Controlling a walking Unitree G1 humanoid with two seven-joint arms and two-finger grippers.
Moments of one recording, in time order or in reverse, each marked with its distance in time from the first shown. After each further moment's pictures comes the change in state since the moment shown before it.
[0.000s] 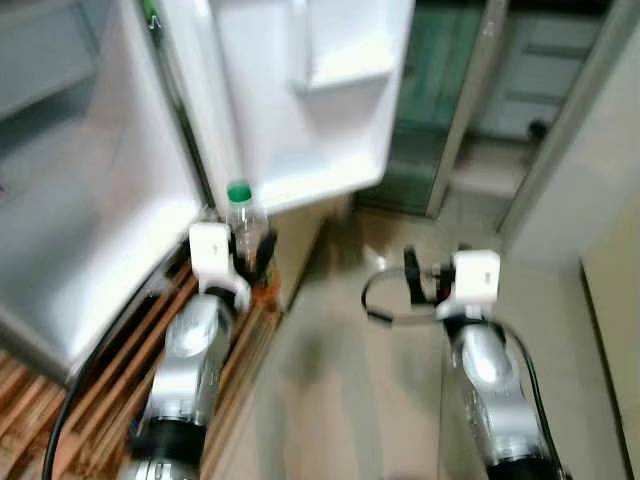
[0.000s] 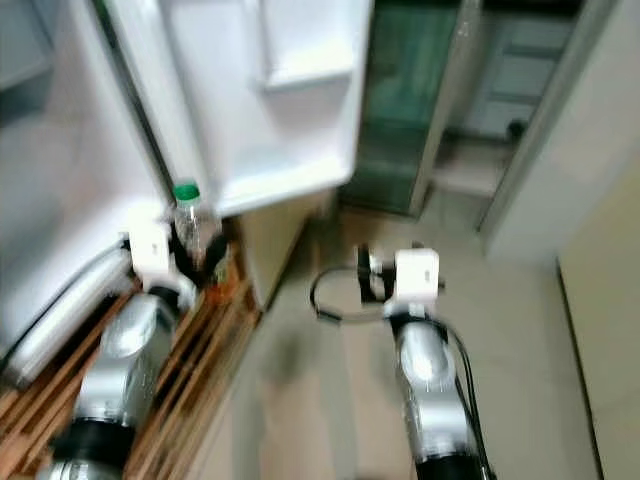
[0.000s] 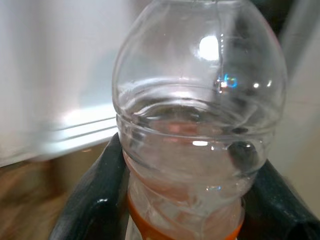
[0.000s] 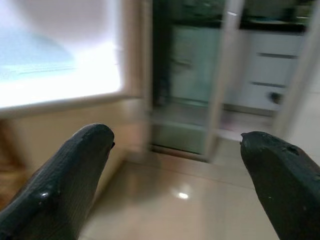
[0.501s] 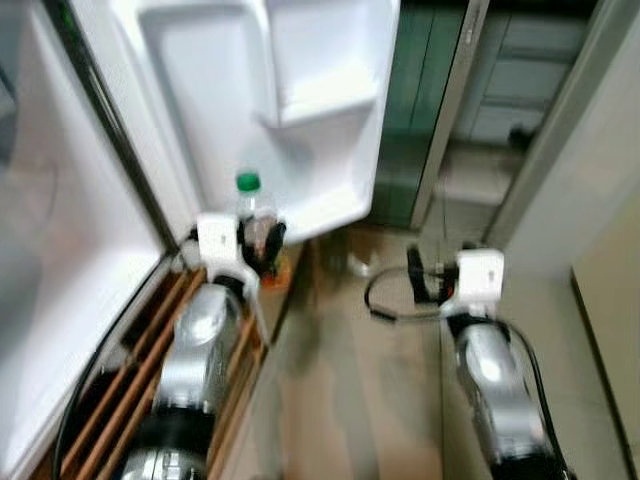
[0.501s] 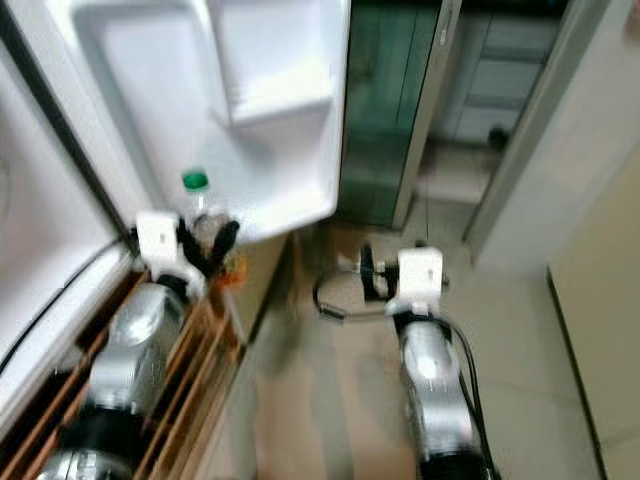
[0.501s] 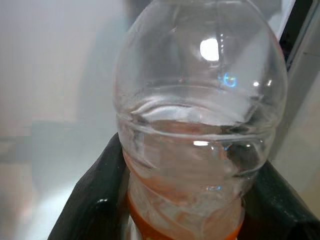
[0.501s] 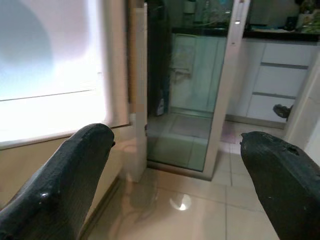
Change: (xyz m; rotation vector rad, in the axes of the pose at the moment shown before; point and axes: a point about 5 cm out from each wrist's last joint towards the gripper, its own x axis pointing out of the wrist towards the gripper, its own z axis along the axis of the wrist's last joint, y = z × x) left arm 0.005 0.007 0.013 0.042 -0.056 0.059; right arm 0.003 0.007 0.005 0.002 -0.020 0.034
